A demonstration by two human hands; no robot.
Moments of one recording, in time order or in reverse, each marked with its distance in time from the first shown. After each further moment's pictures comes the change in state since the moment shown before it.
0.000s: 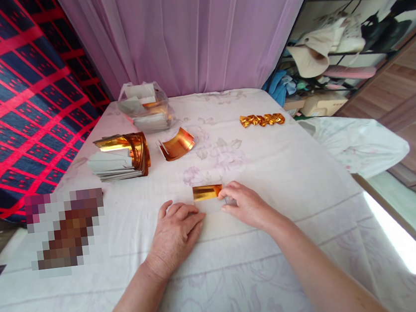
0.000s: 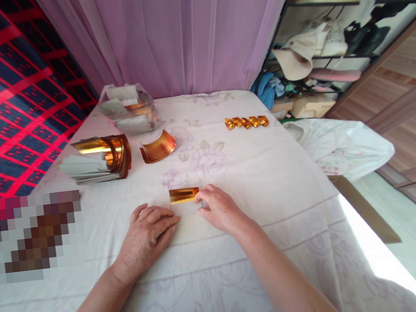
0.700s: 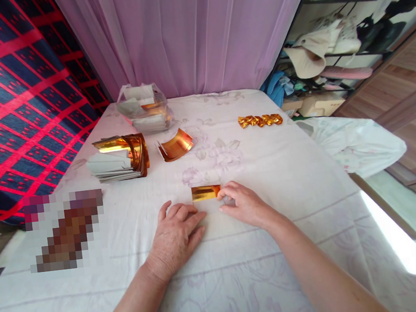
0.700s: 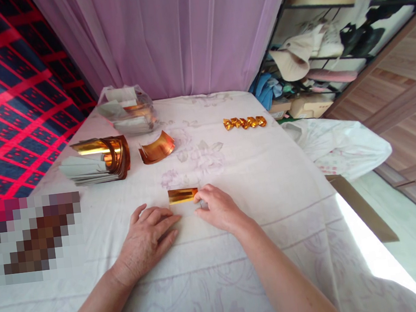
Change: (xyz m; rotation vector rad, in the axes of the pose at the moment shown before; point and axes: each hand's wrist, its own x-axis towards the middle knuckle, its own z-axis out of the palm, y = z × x) left_hand -0.001 0.004 0.001 0.051 -0.058 -0.002; right_hand 0.001 0.005 0.001 0.042 0.006 -0.024
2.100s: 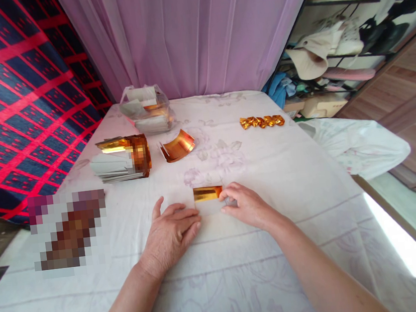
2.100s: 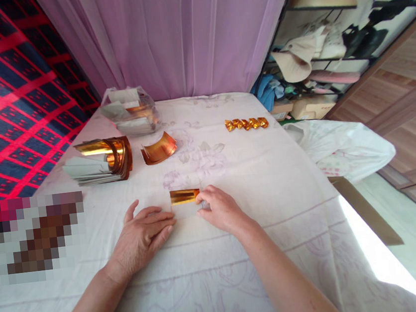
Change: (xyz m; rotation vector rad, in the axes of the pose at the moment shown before) left_hand -0.001 -0.011 -0.012 -0.057 0.042 -0.021; right_hand 0.001 -0.001 -0.002 -0.025 -0.019 0.015
